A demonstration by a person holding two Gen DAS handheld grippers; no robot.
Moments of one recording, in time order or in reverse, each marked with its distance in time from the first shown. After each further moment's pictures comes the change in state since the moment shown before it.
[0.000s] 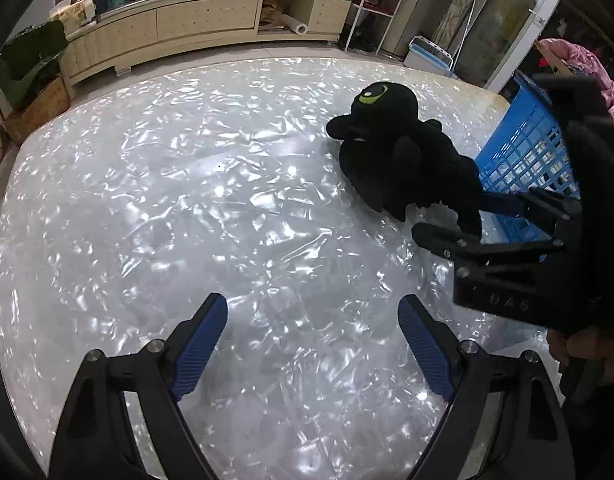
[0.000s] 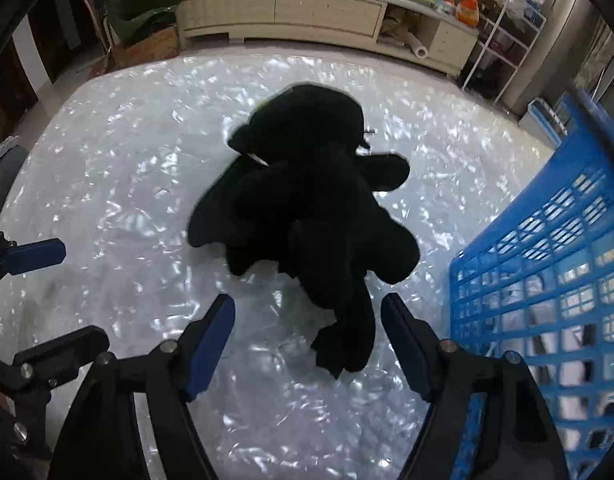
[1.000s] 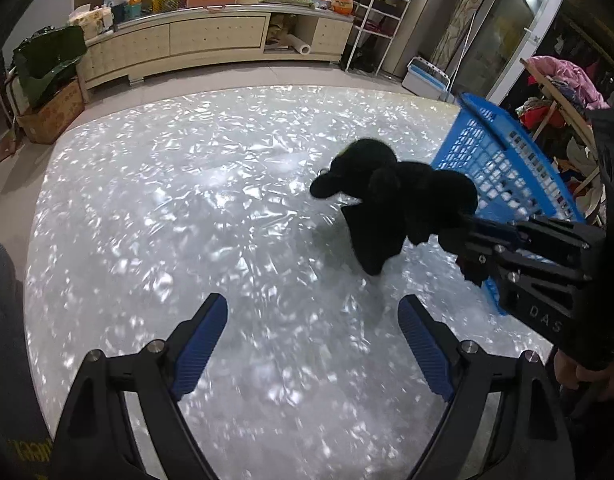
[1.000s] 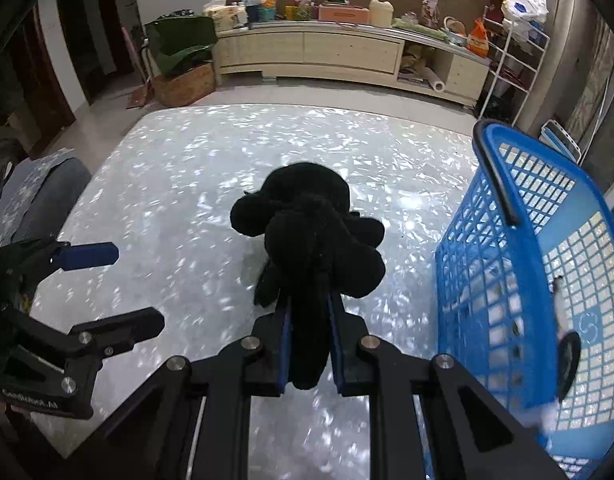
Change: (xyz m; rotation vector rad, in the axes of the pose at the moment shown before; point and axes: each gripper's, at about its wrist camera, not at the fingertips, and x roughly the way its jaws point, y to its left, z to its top) left arm -0.082 -0.032 -0.040 -0.045 -0.075 0.000; right arm -0.101 -0.008 -0.054 -0.039 -0.131 0.113
